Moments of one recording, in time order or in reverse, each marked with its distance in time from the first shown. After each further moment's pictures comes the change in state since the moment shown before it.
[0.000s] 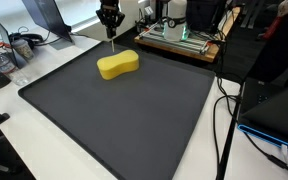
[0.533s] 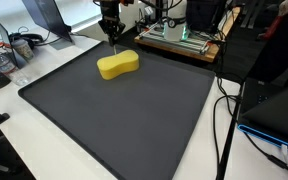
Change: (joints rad) arm -0.018 0.115 0.026 0.036 -0.020 -0.003 0.066
